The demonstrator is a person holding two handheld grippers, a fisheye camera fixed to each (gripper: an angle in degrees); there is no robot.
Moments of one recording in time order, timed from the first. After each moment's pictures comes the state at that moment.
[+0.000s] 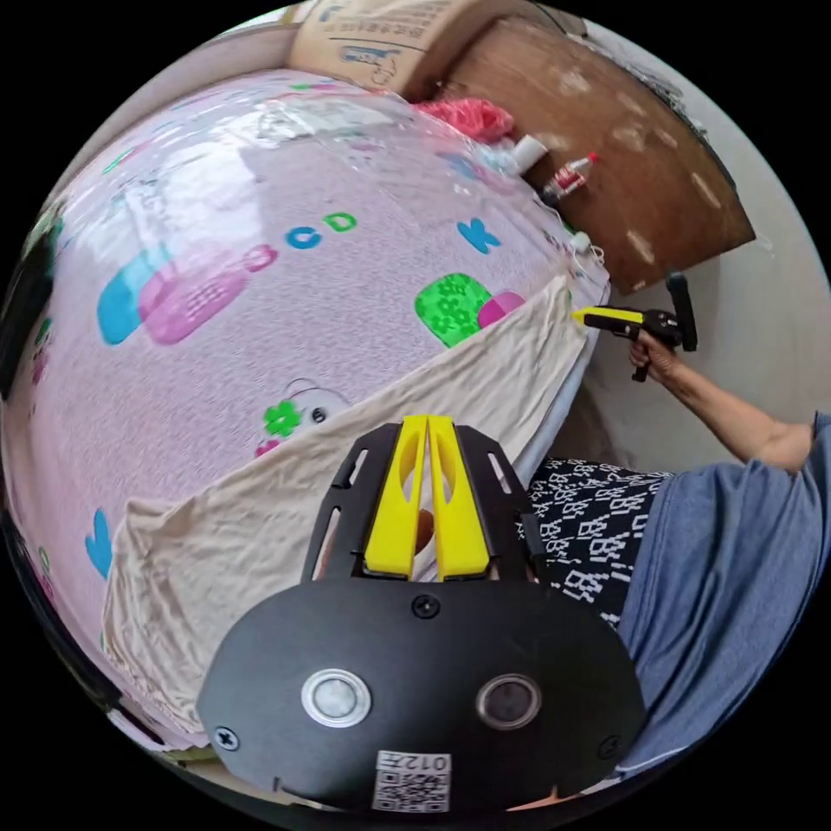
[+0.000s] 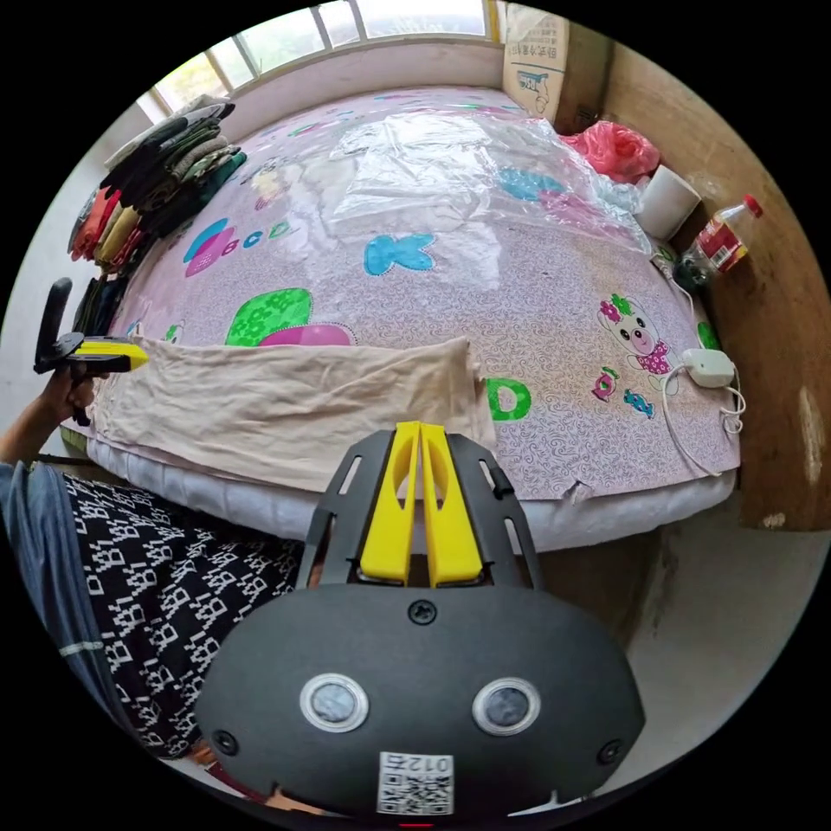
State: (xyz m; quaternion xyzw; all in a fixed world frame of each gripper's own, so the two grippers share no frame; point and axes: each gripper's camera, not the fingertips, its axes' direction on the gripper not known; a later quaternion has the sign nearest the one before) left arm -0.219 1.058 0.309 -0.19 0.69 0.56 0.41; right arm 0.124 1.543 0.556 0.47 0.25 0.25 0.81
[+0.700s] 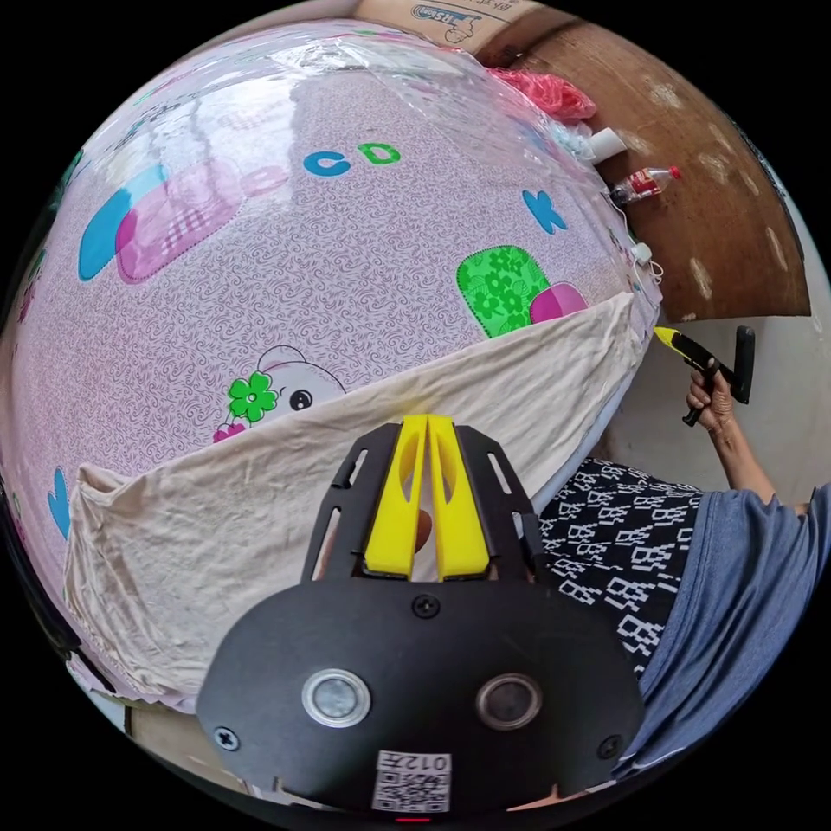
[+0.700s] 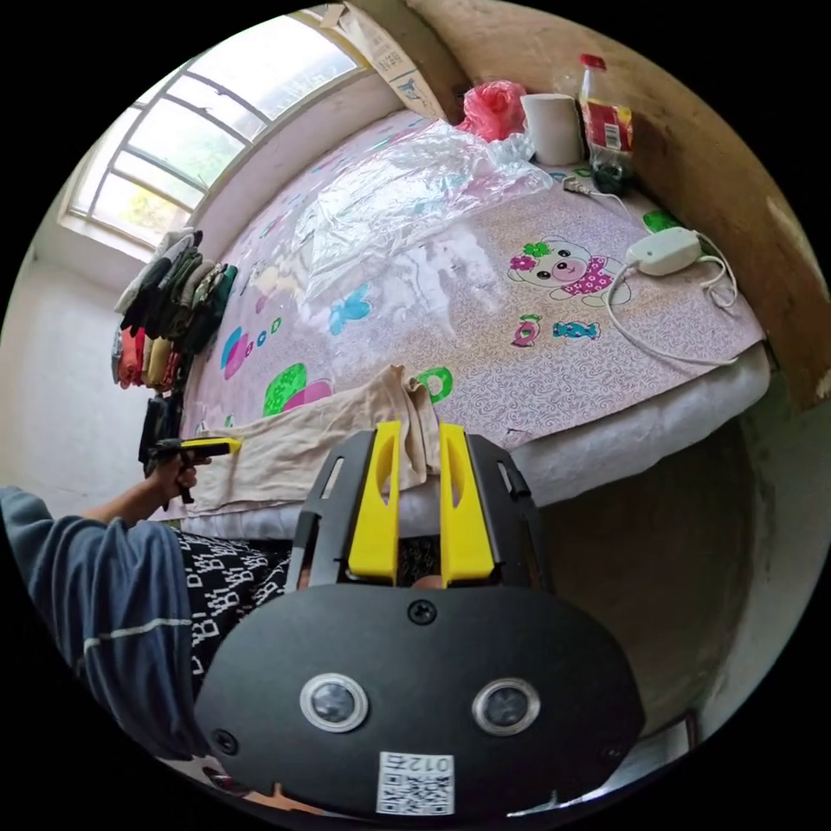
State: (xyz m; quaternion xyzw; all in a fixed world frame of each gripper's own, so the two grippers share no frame) left arm -0.127 1.179 0.339 -0.27 0.64 0.55 0.45; right arm 0.226 1.735 0.582 0.58 0.06 0.27 0.77
